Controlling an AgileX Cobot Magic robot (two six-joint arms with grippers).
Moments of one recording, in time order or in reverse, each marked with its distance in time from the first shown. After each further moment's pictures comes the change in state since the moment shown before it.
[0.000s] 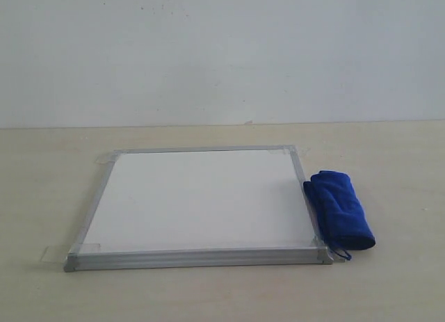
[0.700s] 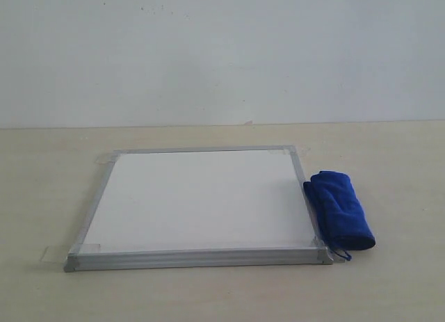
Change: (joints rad) left arm 0.000 0.000 0.000 0.000 0.000 0.000; right arm 0.012 0.000 0.000 0.283 0.024 -0.295
